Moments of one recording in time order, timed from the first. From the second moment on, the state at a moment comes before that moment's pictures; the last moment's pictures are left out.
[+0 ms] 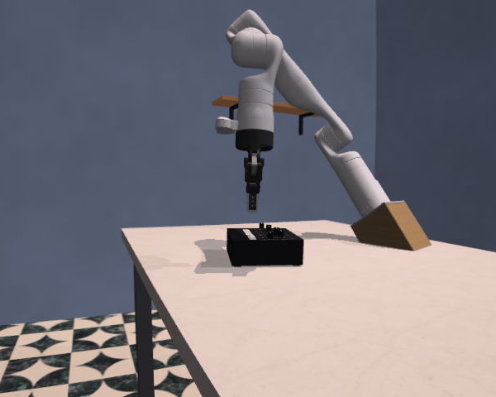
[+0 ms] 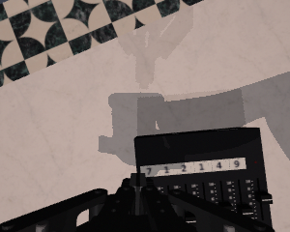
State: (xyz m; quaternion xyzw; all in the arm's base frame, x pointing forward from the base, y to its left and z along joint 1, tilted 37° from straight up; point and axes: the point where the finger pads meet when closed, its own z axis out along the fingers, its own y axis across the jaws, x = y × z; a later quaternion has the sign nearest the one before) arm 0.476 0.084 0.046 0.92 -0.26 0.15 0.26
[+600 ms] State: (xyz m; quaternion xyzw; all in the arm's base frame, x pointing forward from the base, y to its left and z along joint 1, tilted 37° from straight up) arm 0.506 0.090 0.062 0.90 -0.33 0.19 0.19
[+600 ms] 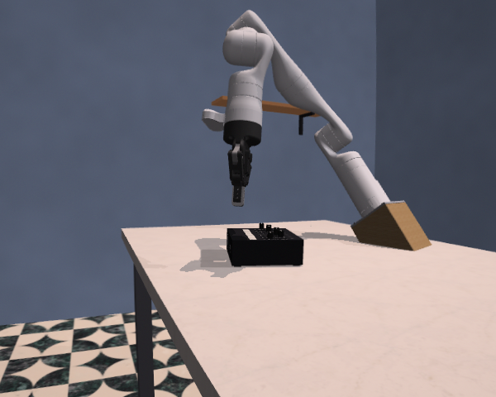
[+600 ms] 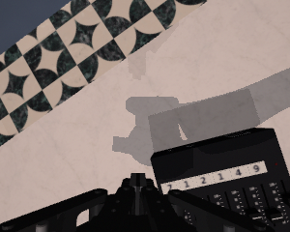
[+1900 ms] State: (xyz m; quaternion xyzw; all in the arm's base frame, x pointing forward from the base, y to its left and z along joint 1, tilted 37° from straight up) arm 0.612 0.112 0.180 0.77 -0.55 0.31 -0.09
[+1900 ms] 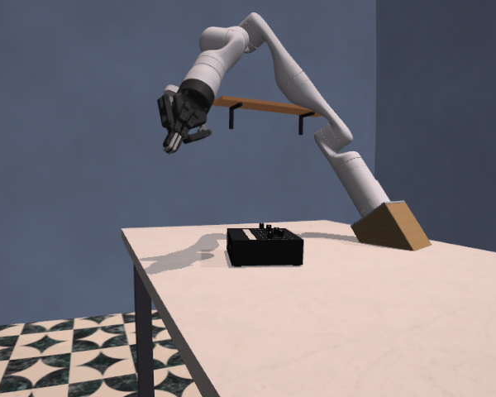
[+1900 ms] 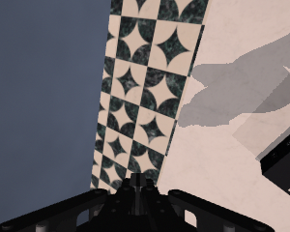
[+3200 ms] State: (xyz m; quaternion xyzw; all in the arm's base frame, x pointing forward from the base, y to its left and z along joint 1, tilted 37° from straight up) arm 0.660 0.135 0.432 0.50 -0.68 0.28 -0.47
